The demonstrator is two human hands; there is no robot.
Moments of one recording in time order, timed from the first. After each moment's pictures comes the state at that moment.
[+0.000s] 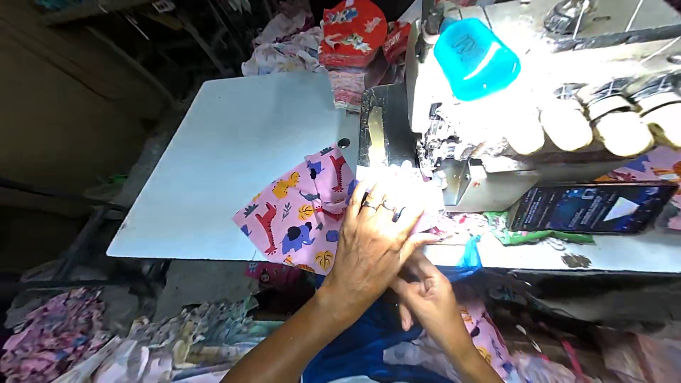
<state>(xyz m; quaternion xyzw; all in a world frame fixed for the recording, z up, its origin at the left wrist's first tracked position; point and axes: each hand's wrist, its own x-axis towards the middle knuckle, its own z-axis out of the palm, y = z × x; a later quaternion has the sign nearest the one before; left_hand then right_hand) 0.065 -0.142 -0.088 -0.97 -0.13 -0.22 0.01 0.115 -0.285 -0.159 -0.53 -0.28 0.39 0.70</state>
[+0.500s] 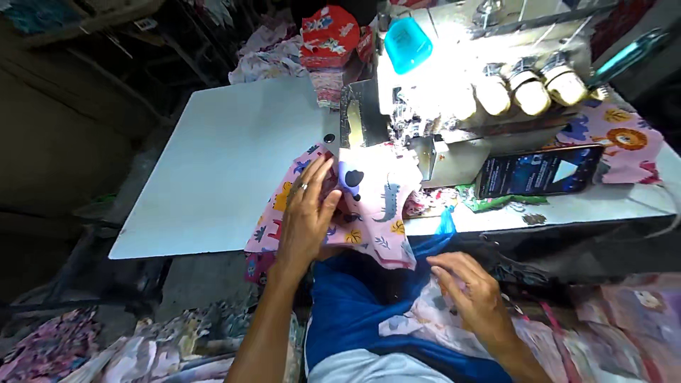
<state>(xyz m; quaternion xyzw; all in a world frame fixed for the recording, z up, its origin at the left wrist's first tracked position) 0.010 -0.095 -0.100 -0.92 -0.22 -0.26 -0.17 0.148 -0.370 -0.188 -0.74 -0.46 0.03 0.49</state>
